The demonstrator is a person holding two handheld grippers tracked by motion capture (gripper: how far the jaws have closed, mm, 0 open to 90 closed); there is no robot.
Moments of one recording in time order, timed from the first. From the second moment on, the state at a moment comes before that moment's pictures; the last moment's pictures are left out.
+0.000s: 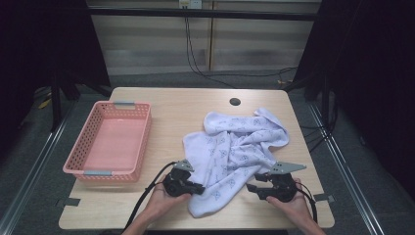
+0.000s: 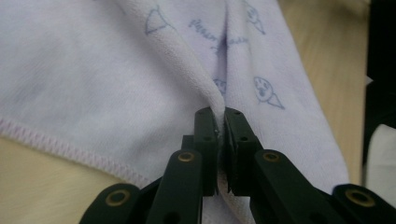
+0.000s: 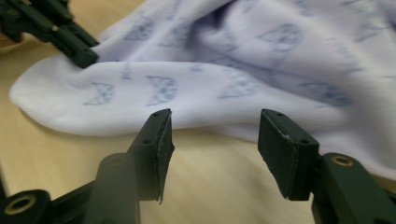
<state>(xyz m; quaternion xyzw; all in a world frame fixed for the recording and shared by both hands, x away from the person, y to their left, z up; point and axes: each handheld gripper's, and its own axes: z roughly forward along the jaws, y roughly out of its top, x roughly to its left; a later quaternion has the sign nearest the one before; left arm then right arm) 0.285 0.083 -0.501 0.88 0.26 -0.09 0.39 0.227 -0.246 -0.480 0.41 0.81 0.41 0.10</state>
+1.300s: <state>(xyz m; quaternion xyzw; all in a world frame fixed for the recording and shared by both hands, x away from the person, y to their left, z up) 0.369 0.098 -0.501 0.86 0.34 0.04 0.38 0.284 -0.276 -0.504 0.44 0.81 0.35 0.15</state>
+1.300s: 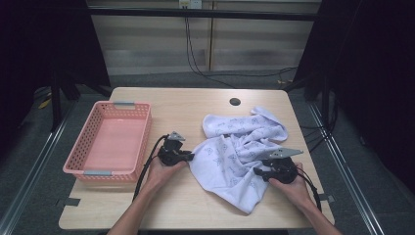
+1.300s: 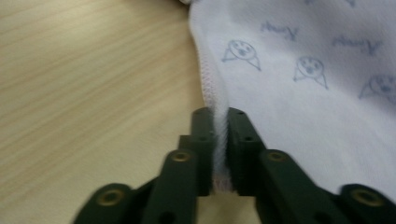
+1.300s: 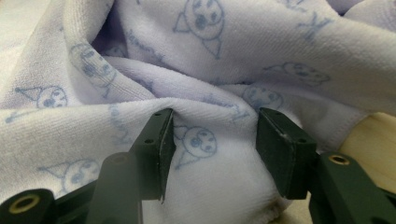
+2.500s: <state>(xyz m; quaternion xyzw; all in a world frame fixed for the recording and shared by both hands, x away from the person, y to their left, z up) 0.291 0.171 -0.463 0.80 0.35 -0.02 0.49 0.238 -0.276 -0.478 0.40 0.82 0.39 0.10</state>
